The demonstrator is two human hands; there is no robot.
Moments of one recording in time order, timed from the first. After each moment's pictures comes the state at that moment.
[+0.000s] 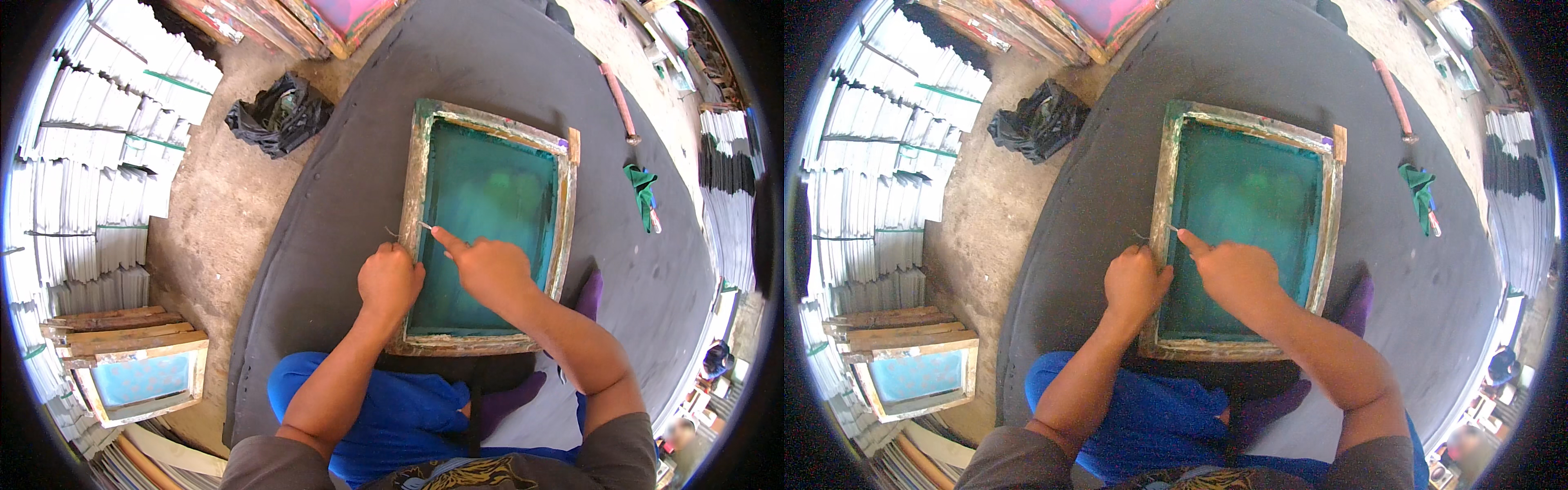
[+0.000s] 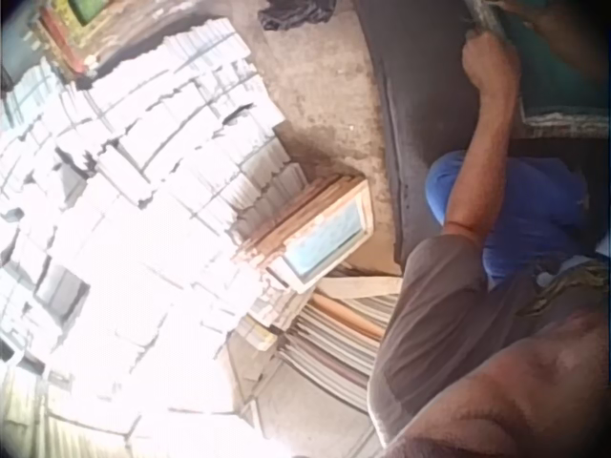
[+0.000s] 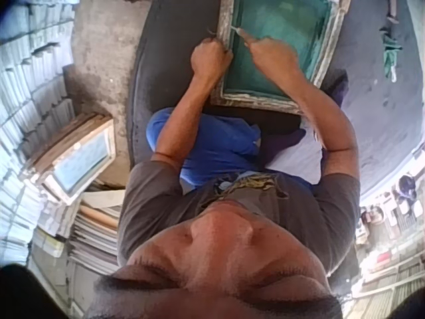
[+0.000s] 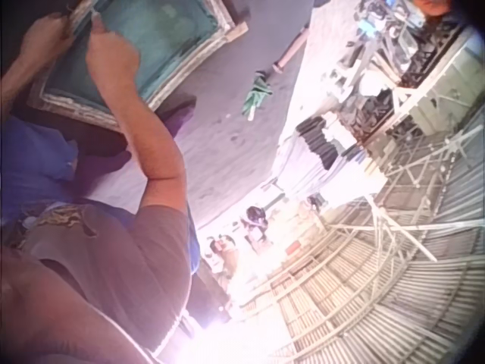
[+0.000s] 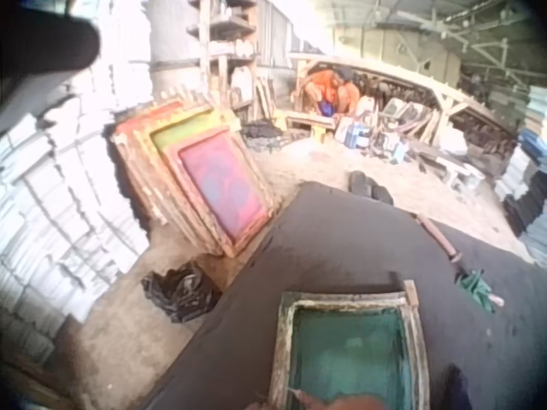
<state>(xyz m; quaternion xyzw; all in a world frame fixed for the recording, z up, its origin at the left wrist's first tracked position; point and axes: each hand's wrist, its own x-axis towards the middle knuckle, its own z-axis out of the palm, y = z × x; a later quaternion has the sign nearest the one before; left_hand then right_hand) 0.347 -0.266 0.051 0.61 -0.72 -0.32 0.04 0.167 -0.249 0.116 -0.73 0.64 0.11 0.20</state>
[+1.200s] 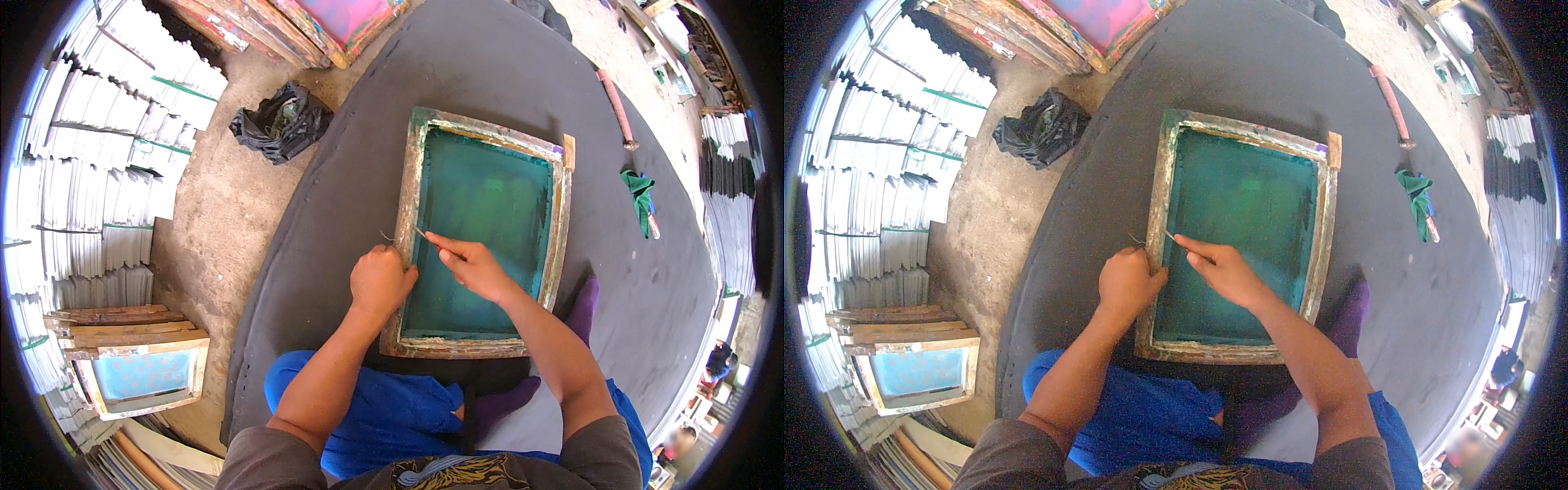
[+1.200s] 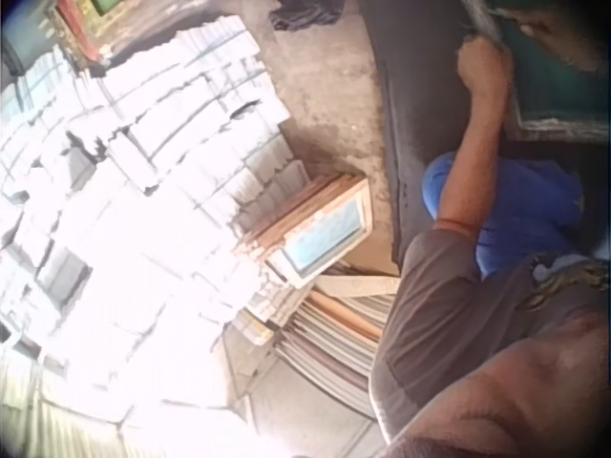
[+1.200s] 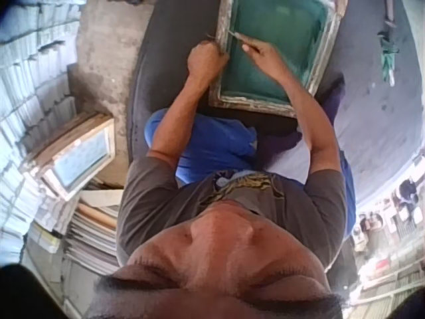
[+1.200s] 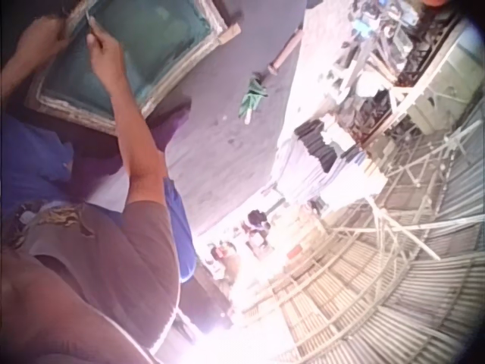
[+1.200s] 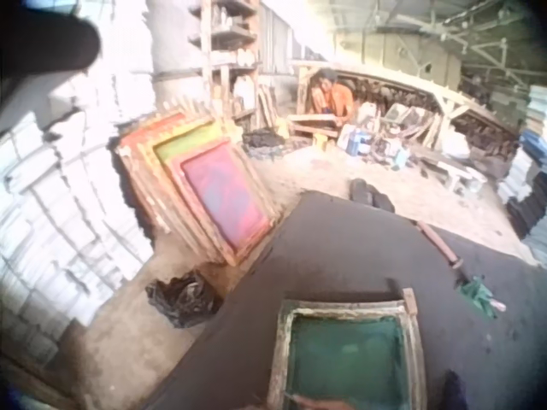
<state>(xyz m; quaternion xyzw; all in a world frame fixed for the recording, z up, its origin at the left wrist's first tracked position) 0.353 -0.275 0.053 0.59 -0.74 -0.33 0.01 0.137 -0.236 0.026 -0.51 0.58 -0.25 0.59</state>
